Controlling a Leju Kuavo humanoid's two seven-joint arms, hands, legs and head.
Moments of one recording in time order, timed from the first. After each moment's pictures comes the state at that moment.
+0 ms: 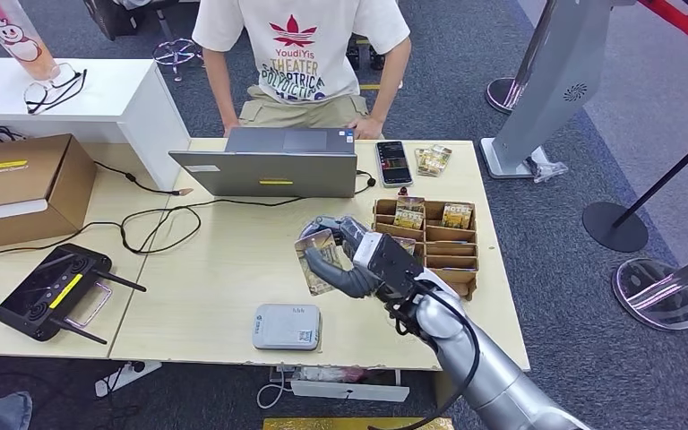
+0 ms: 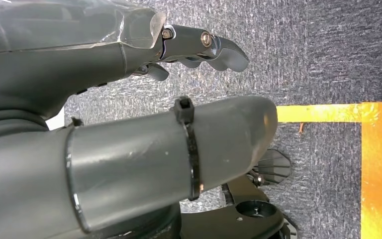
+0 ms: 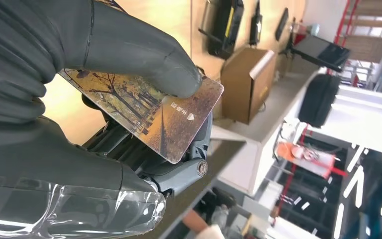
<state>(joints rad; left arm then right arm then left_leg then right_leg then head) -0.07 -0.09 0.03 -0.20 -0.12 0.25 -0.08 -0.48 -0.04 0.64 -1.21 -0.18 0.25 -0.35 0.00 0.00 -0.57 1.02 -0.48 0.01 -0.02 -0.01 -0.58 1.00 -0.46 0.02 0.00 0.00</state>
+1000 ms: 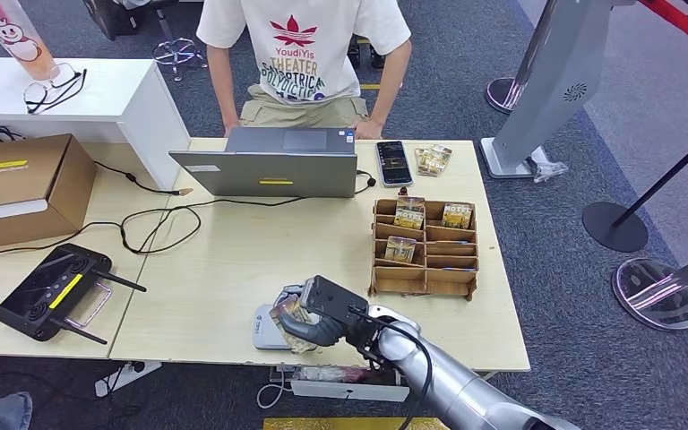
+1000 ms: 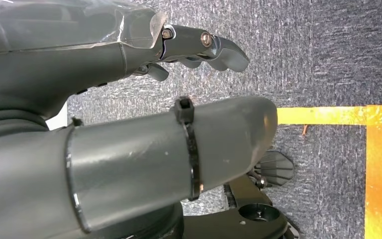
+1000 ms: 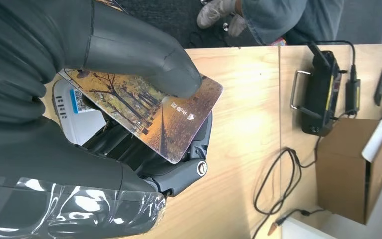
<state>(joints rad) -0.07 -0.09 0.03 -0.20 -0.12 0.26 -0.07 -0.53 0.07 0.83 -0.77 -0.21 0.30 -0.36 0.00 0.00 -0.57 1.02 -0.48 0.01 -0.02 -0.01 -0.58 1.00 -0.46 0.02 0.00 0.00</state>
